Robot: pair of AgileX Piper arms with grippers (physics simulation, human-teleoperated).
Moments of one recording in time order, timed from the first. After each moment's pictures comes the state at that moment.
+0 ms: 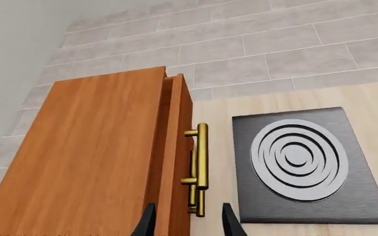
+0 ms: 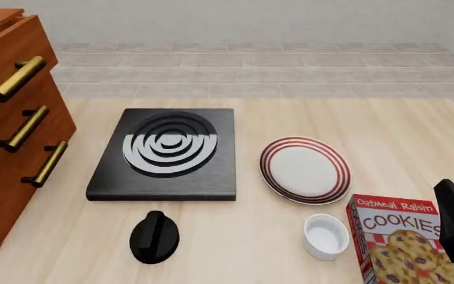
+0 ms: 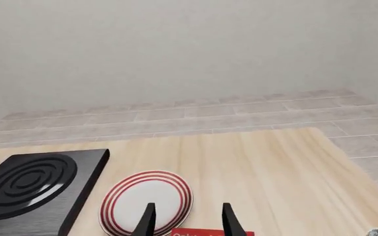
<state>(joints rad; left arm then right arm) 0.15 0.87 -1.20 0.84 0.24 0.00 0.03 -0.03 0.01 0.08</state>
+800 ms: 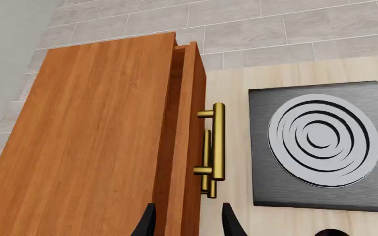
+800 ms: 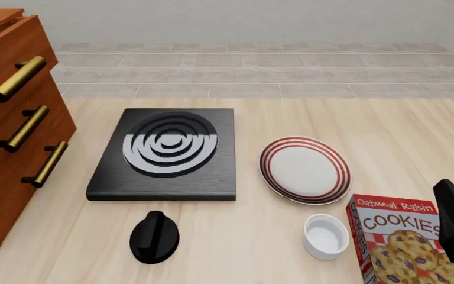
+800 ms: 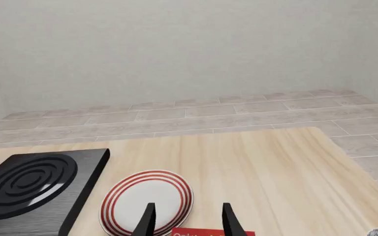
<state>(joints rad) 0.23 0.96 -1.20 0.88 0.29 0.00 0.03 -0.03 0.01 0.08</state>
